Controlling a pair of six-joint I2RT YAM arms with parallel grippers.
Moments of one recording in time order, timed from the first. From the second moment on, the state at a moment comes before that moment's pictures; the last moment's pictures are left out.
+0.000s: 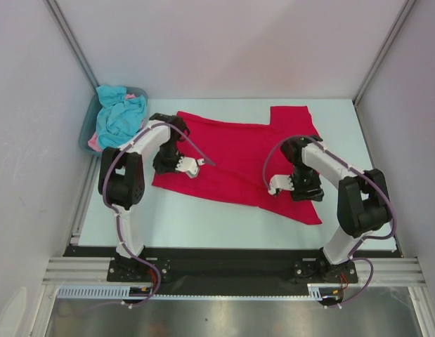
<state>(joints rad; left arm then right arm) -0.29 2.02 1.59 -1.34 -0.08 1.53 0.33 1.68 1.19 -1.30 0.22 -1.33</state>
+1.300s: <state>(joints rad) -0.25 2.41 2.07 -0.72 -0.09 1.08 0.10 2.28 1.82 -0.62 0.23 -0.50</state>
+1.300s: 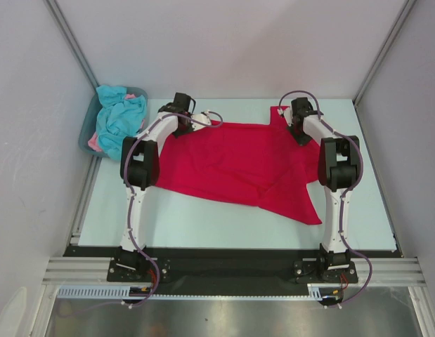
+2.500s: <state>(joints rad) -0.12 2.67 2.33 -0.62 -0.48 1.03 0.02 2.48 2.10 -0.54 0.31 -0.47</state>
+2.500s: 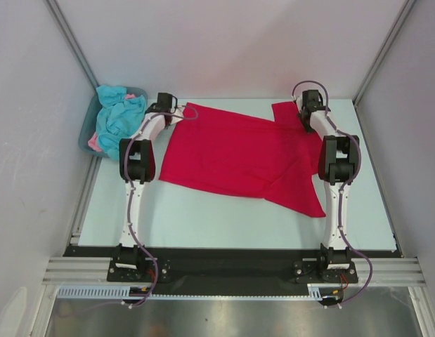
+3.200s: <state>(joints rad) -0.10 2.47 2.16 -0.70 -0.40 0.92 0.12 2.32 1.97 -0.46 0.30 -0.47</state>
